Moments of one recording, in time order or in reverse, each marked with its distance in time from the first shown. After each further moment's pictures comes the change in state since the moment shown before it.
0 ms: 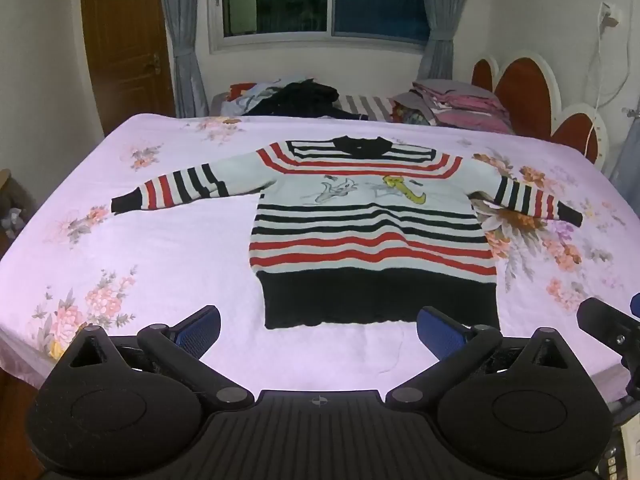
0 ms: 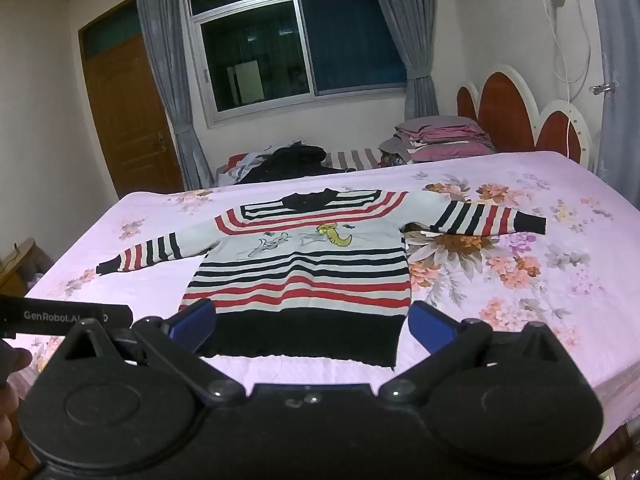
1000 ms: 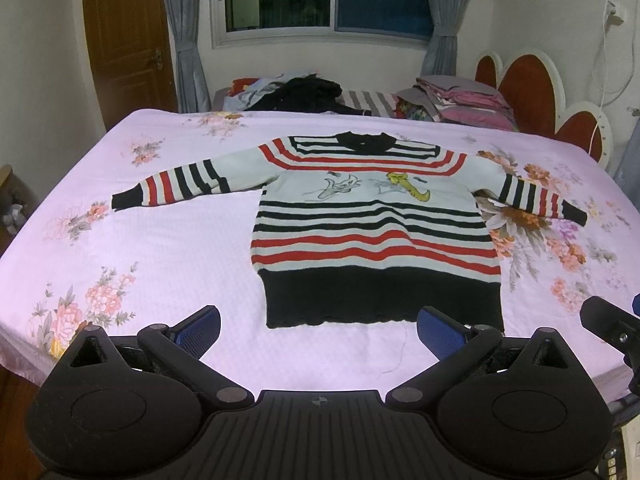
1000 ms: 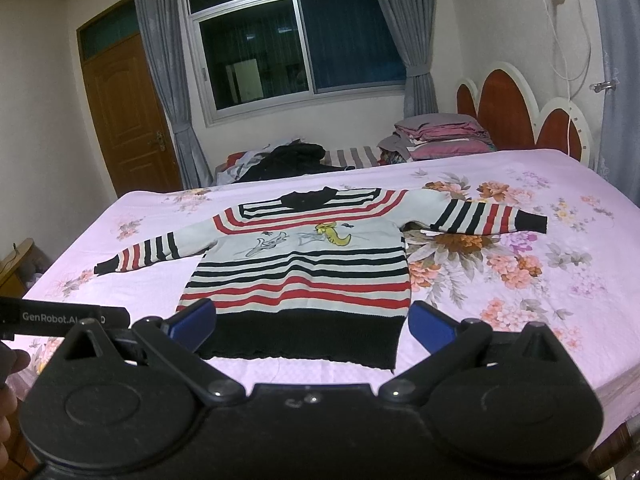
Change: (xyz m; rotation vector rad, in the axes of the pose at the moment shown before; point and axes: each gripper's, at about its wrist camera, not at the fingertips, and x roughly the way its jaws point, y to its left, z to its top) left arm 0.007 0.002 0.001 -0.003 0.013 0.002; right arm 0.005 -0.002 0.001 0.001 0.004 -0.001
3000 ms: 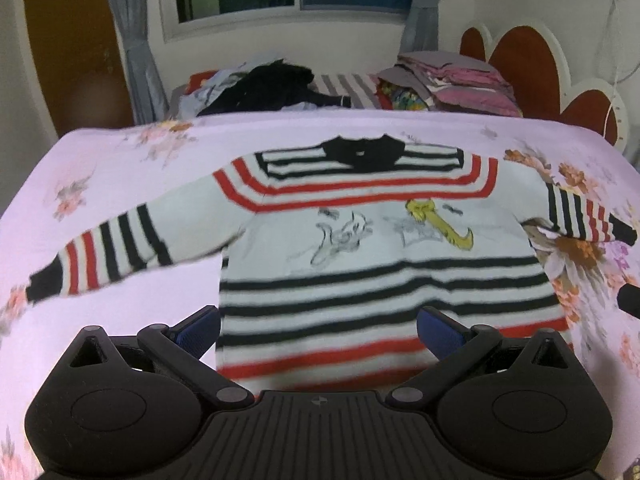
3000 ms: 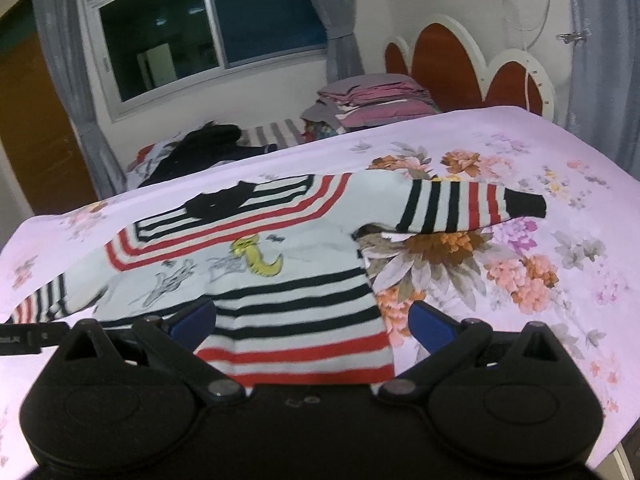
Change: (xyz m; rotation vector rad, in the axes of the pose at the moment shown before) left arm 0.220 -0.001 0.134 0.108 0.045 -0.073; right arm 0.207 -0.039 0.063 0.195 0.090 -0.231
